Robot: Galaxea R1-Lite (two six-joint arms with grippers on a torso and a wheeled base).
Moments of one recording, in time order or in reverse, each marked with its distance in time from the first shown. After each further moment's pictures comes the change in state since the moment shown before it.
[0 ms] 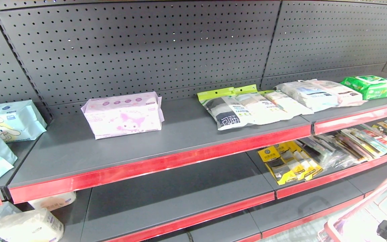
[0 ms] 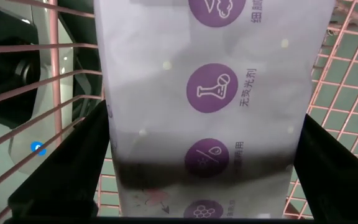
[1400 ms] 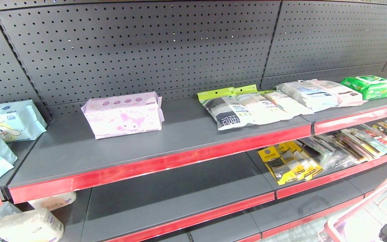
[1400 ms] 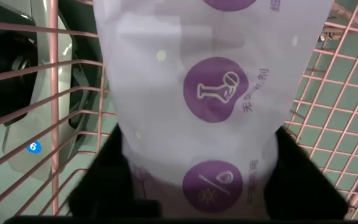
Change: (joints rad) left arm 0.000 0.000 0.000 0.000 0.000 0.000; right arm -0.036 0.020 0.010 -0.007 0.015 -0.066
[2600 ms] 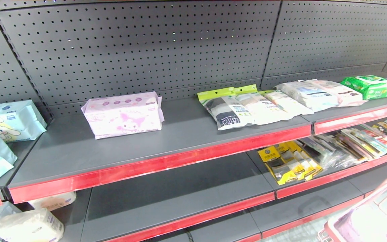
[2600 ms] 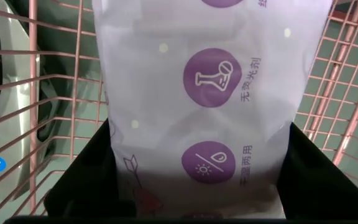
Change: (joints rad) left arm 0.000 0.000 -0.001 0.000 0.000 0.000; right arm 0.000 -0.166 -0.001 0.005 0.038 0.019
